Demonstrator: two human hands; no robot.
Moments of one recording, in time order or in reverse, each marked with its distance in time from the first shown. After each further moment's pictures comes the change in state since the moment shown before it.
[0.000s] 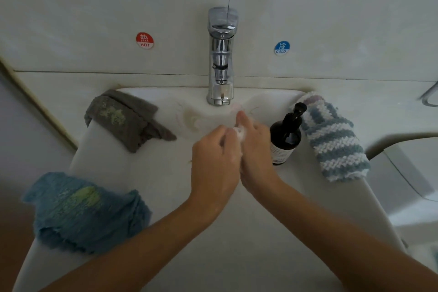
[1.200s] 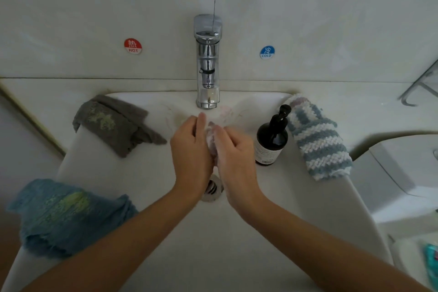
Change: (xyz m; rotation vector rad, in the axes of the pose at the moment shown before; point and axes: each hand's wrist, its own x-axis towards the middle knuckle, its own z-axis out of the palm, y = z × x) left_hand 0.028 -0.012 0.001 -0.054 0.159 -0.068; right_hand -0.025 0.004 0.003 -0.046 -0.072 -0.105
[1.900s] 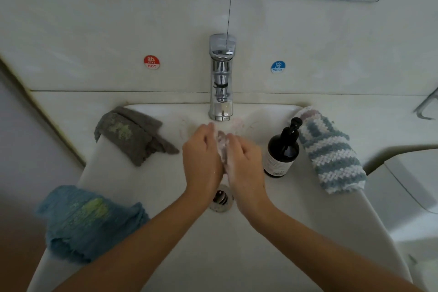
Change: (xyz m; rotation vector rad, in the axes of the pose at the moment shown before) left_hand 0.002 -0.002 -0.001 0.083 0.030 0.069; right_hand 0.009 0.001 0.004 -0.077 0.027 -0.044
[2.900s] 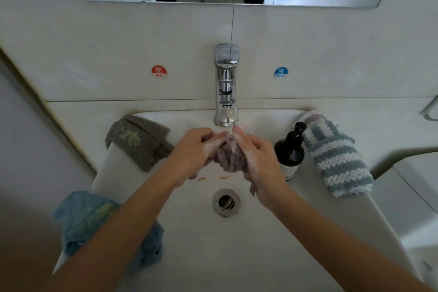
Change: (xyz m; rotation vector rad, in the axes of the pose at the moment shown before) left_hand 0.042 0.017 -0.045 0.163 -0.612 -0.117; right_hand 0.006 -0.035 -0.019 0.123 -0.154 0.117
